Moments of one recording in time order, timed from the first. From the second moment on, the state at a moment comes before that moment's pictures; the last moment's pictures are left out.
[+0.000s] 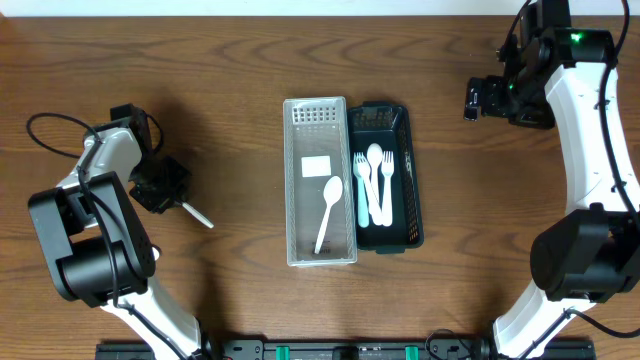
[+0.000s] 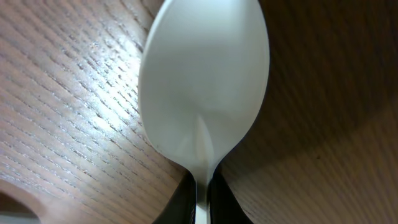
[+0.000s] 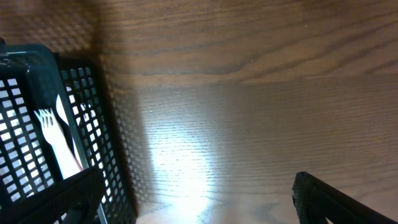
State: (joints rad) left arm 0.29 1.96 1.23 -0.93 0.09 -0.57; right arm -0.03 1.91 1.87 -1.33 -0.05 0.12
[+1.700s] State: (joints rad) left arm -0.28 1.38 1.42 -1.06 -0.19 -0.48; right arm -0.03 1.91 1.87 -1.35 -0.05 0.12
